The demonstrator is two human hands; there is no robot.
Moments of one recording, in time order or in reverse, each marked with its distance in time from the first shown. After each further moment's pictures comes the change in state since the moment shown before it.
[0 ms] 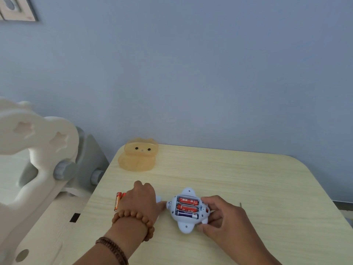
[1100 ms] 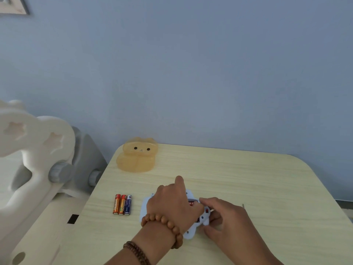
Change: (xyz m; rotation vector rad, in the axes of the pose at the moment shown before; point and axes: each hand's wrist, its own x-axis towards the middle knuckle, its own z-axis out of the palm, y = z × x) left_hand -0.015 0.052 -0.005 -0.360 0.085 0.247; right_hand 0.006 -0.004 0.000 -0.184 0.020 -0.161
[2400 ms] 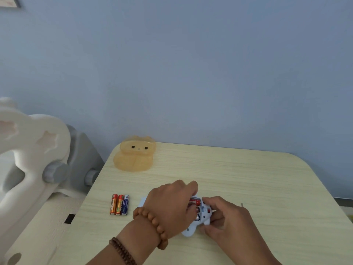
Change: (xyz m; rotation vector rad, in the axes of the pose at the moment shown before) left_hand 0.009 -0.019 -0.004 0.119 -0.024 0.402; right_hand -0.003 0.000 -0.002 0.101 0.007 0.114
